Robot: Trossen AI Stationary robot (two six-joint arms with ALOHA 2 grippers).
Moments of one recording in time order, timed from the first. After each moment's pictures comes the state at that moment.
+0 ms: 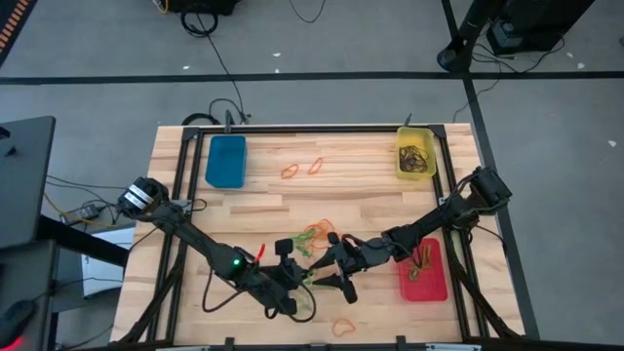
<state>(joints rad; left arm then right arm) -0.60 1.75 1.14 -0.09 -0.62 -0.32 0.42 1.78 0.82 0.79 0.15 0.38</state>
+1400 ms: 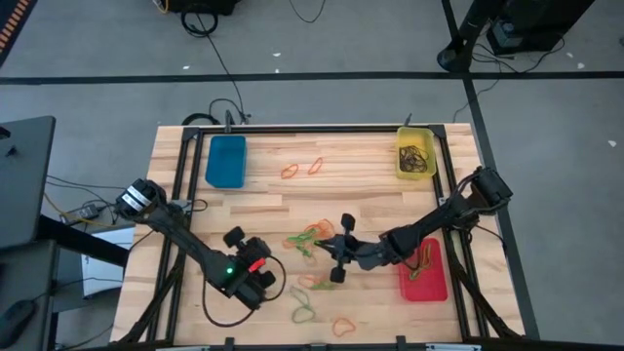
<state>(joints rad) -0.67 1.75 1.14 -1.00 -0.69 -1.27 0.44 1.77 0.82 0.53 0.65 0.16</state>
